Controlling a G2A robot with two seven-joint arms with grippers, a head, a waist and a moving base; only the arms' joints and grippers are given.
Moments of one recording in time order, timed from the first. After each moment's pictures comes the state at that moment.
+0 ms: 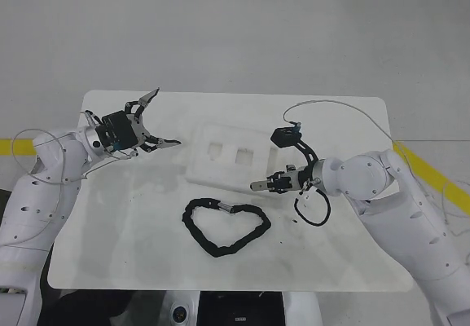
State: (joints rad) left arm 0.84 -0.91 -1.21 -1.25 1.92 -0.68 0.92; right arm -0.87 -1.03 0.99 -1.77 -0.31 0.19 1.18
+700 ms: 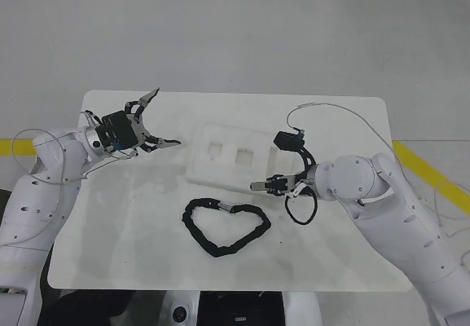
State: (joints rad) left arm 0.84 -0.91 -1.21 -1.25 1.92 -0.68 0.92; right arm -0.85 -1.05 0.94 -1.79 -0.35 0.49 1.22
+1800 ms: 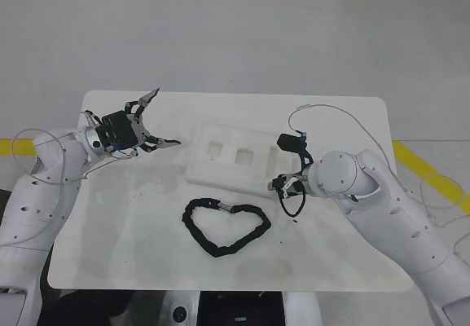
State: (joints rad) left arm 0.84 -0.91 -1.21 -1.25 1.92 -0.68 0.92; right arm -0.78 -1.04 0.84 -1.69 -0.37 0.62 1.20
